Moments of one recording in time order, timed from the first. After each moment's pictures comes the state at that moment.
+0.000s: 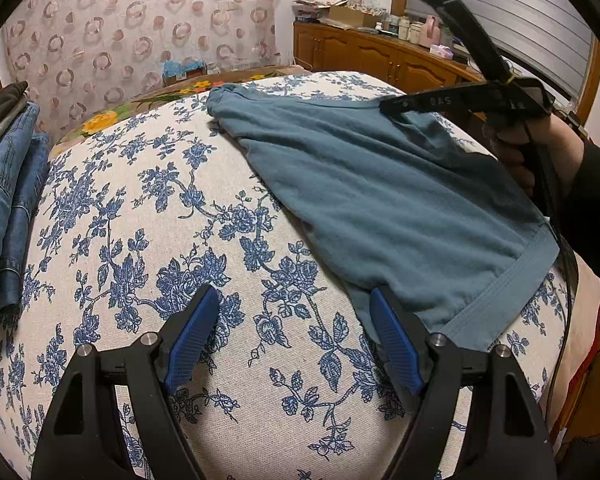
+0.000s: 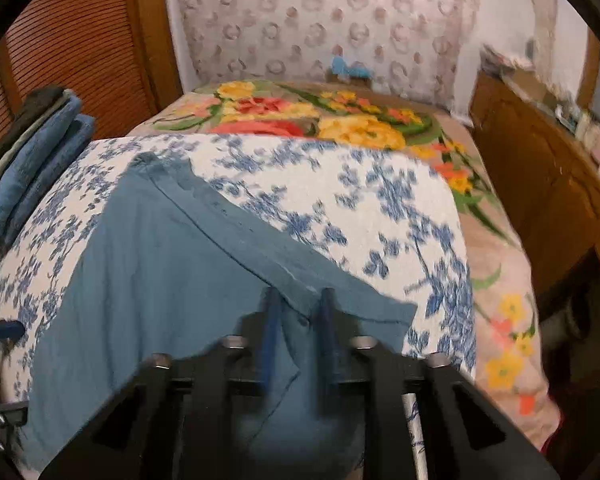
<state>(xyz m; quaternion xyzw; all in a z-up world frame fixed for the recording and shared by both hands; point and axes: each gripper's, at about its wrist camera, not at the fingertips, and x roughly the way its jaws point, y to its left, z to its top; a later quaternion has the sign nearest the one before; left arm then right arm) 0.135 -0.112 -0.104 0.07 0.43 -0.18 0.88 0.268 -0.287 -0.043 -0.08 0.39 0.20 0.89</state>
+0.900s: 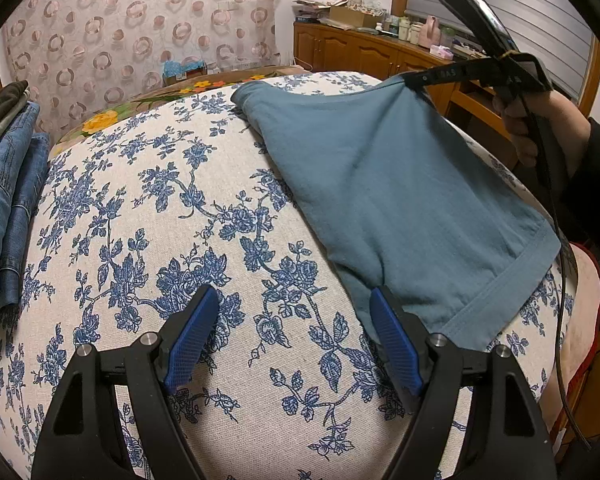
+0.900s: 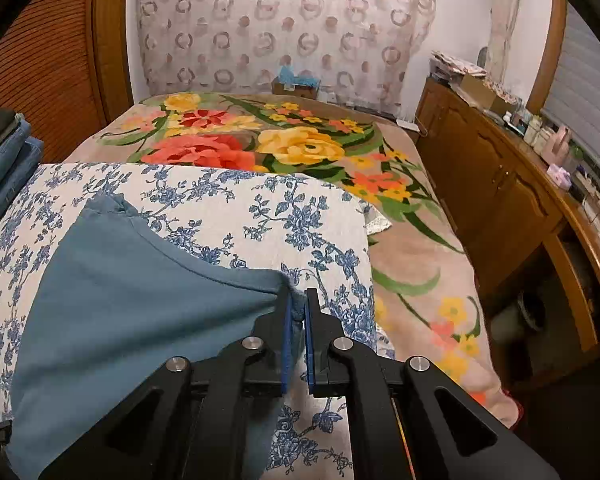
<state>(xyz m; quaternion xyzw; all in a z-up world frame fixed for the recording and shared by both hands) 0.135 -0.112 -0.104 0.07 0.43 -0.18 0.88 0.277 -0.303 -0.021 -0.09 0.38 0.10 0.91</state>
